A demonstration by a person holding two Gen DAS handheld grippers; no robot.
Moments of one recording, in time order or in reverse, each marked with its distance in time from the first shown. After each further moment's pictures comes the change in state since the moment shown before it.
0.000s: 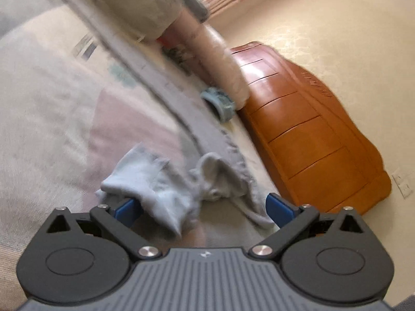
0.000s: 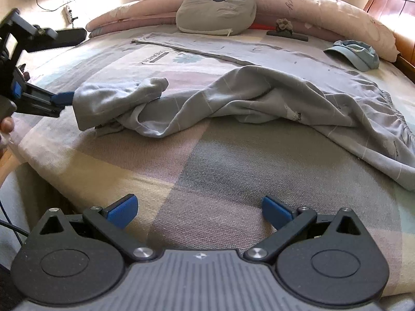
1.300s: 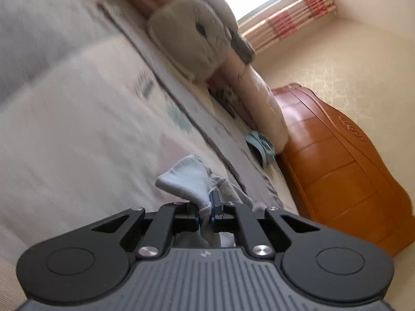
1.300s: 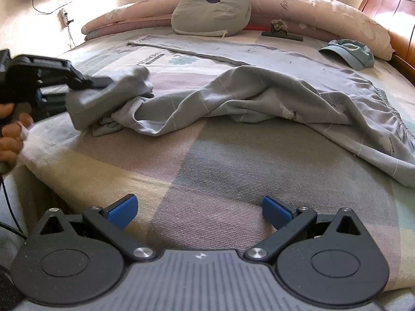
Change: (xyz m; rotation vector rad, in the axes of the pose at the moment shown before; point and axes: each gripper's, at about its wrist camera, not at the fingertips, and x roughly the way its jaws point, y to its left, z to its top) left arm -0.035 0.029 0.029 -0.053 -0.221 0.160; right arm -0.002 -0.002 -0.003 0.016 -0.008 -0.013
